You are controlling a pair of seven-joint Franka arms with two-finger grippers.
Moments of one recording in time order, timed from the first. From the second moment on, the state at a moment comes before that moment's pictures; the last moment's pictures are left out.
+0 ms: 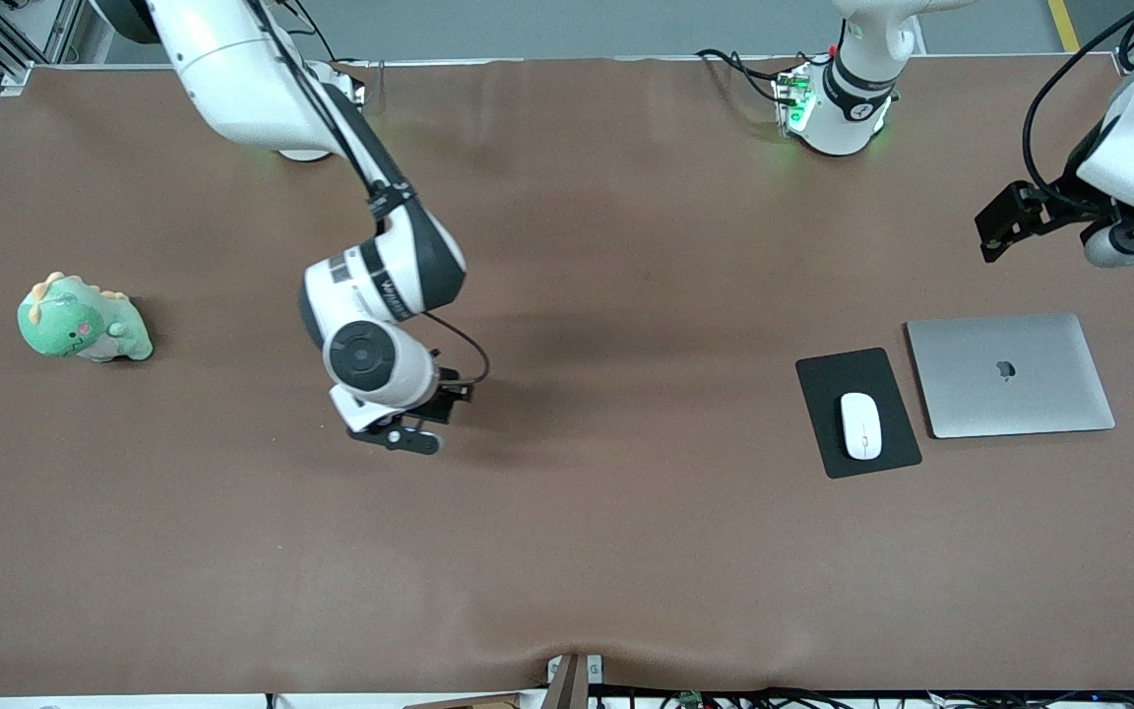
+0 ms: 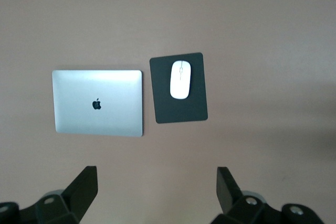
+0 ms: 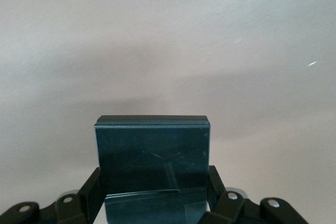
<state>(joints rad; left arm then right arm) 0.09 -0.01 -0.28 -1.49 0.10 1.50 -0.23 0.49 0.61 -0.07 -1.55 0.11 1.98 0.57</state>
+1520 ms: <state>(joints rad) 0.03 -0.10 -0.14 -1.58 0.03 1.51 -0.10 -0.05 0.32 -0.08 -2.15 0.09 2.23 -0.17</state>
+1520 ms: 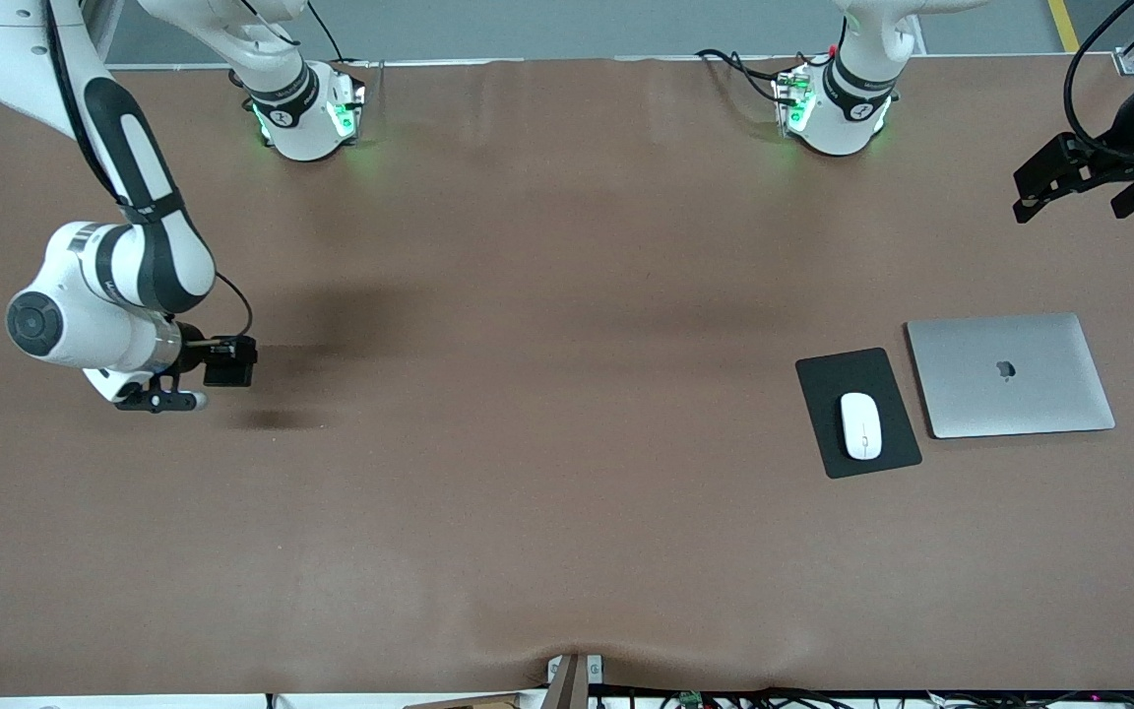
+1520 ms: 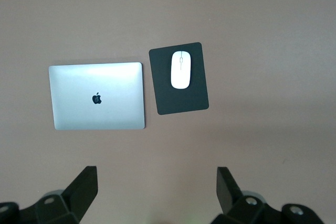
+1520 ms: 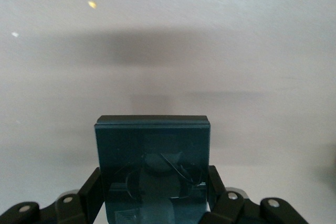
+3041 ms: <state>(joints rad) 0.05 -0.10 -0.13 -1.57 0.03 1.48 -0.10 -0.16 0.30 -0.06 -2.16 0.07 2.13 -0.33</state>
